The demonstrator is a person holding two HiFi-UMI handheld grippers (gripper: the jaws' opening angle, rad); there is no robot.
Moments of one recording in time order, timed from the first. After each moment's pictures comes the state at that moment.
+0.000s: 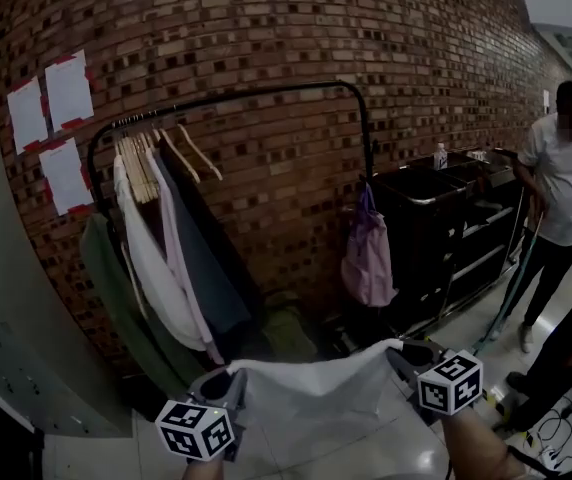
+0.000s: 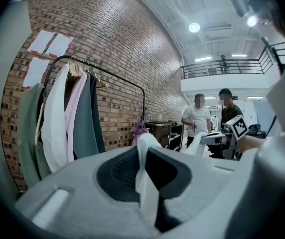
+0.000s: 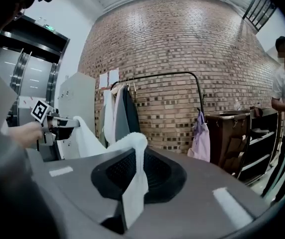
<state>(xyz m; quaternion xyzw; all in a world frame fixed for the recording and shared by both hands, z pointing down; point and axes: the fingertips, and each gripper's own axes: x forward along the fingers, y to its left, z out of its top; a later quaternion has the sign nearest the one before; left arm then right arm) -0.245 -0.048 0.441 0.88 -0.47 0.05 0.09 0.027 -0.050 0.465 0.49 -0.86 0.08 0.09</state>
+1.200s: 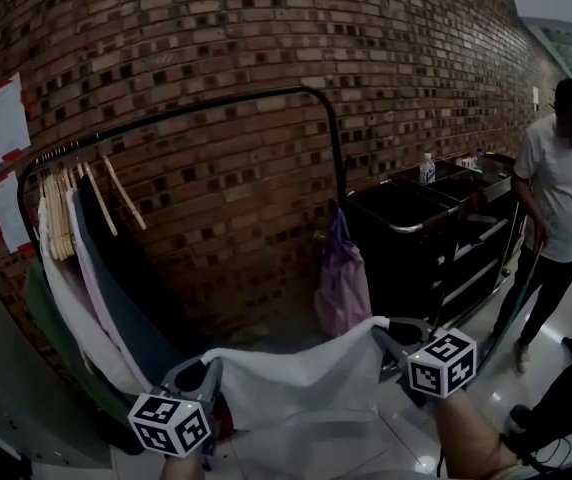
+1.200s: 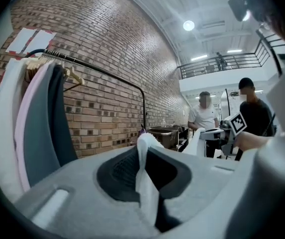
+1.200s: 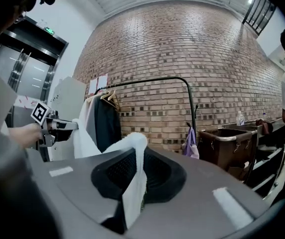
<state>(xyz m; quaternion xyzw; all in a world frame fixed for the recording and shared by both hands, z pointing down) -0.143 -0.255 0.389 0.88 -0.47 0.04 0.04 0.137 -0.262 0.404 0.50 -0.87 0.04 0.06</state>
